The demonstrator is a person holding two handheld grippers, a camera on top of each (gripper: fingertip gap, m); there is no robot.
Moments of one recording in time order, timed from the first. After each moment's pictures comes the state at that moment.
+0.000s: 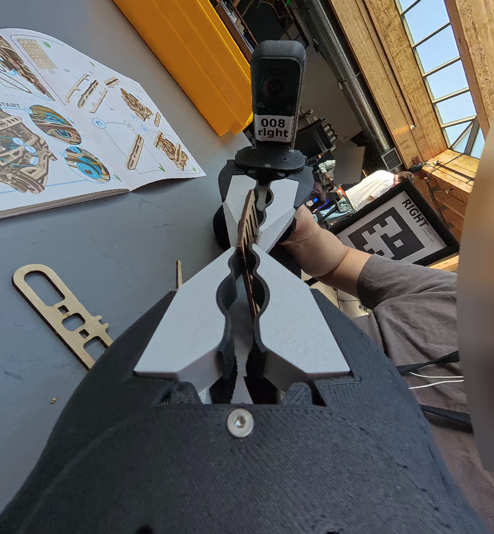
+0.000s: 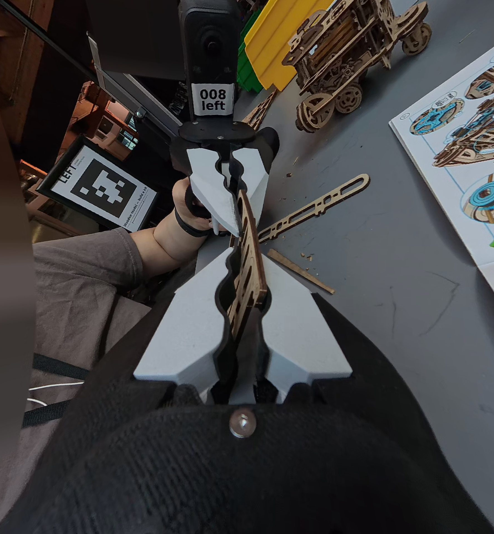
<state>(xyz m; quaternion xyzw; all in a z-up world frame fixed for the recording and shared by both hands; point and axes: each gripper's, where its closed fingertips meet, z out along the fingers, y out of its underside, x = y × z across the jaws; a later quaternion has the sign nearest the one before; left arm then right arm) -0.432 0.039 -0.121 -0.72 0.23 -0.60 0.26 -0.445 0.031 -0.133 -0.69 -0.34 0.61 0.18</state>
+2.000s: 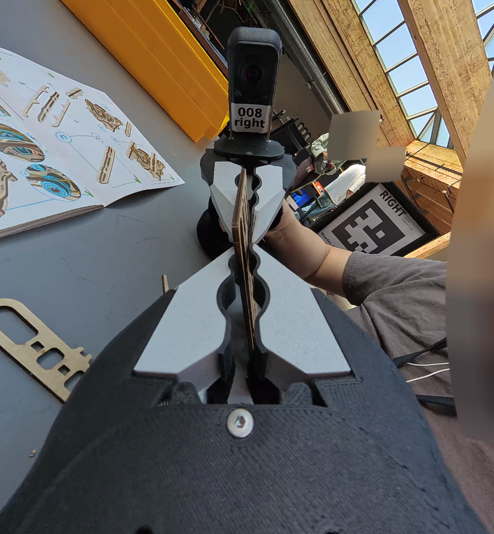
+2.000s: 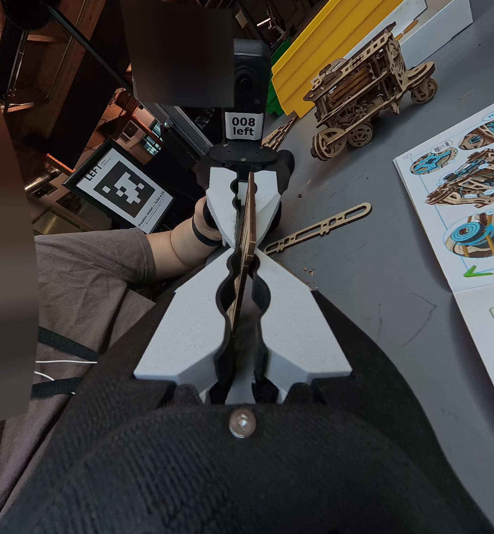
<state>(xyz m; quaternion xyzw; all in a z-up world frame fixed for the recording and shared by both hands) -0.423 0.035 -0.114 -0.69 0.25 -0.63 0.27 -0.434 0.038 -0.114 -0.65 -0.36 0.64 0.21</state>
